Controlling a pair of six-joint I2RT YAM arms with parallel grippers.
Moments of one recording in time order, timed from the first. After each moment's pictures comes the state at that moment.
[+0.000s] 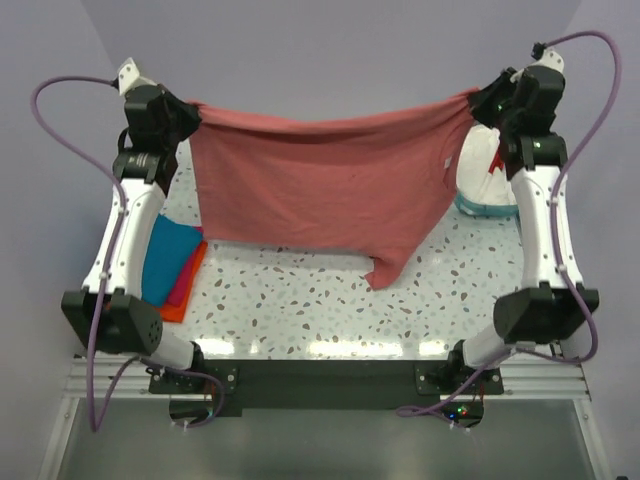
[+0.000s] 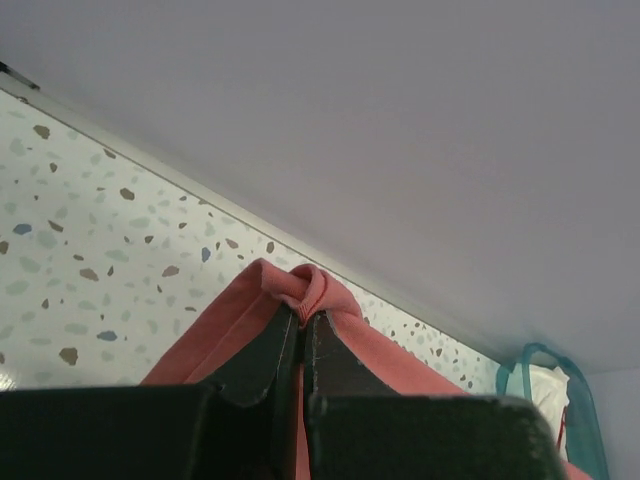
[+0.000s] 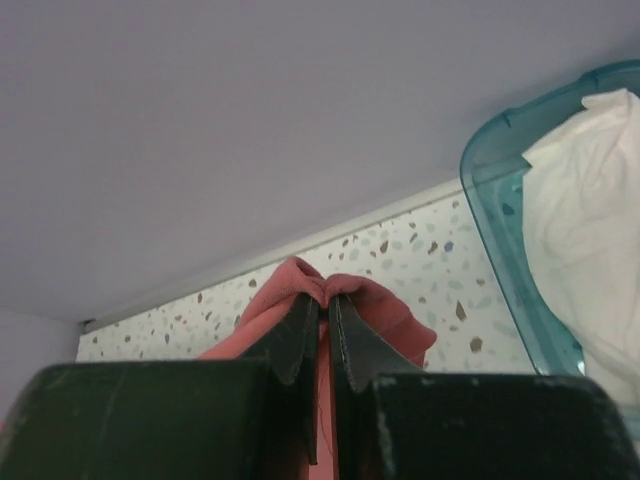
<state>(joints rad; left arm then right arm) -0.04 1.44 1.56 -0.32 -0.15 -0.67 -0.05 1.52 1.79 -0.48 -0.01 0.51</state>
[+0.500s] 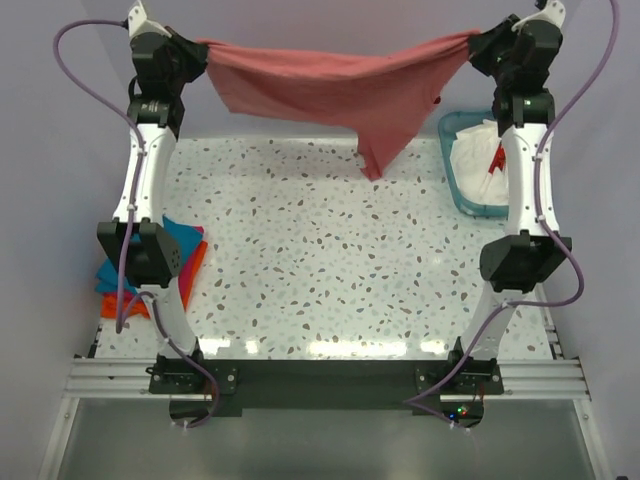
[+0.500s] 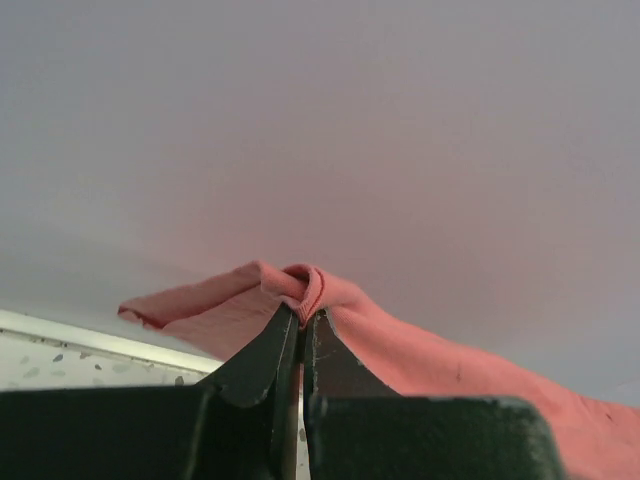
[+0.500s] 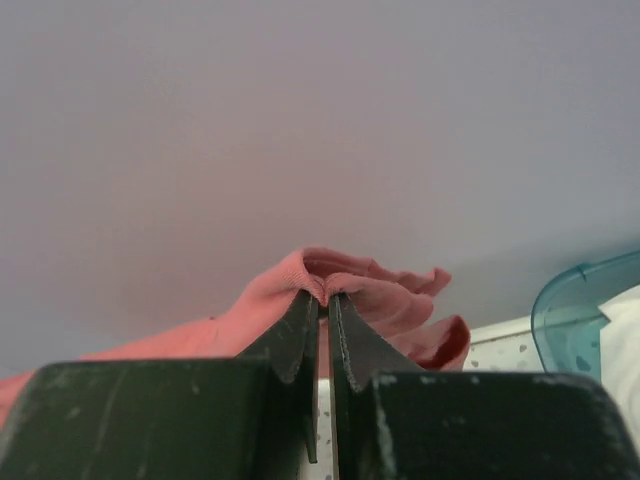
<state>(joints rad) 0.00 2.00 2.20 -0.20 0.04 -0.67 -0.05 1.97 2.34 -0.37 -0.06 0.56</state>
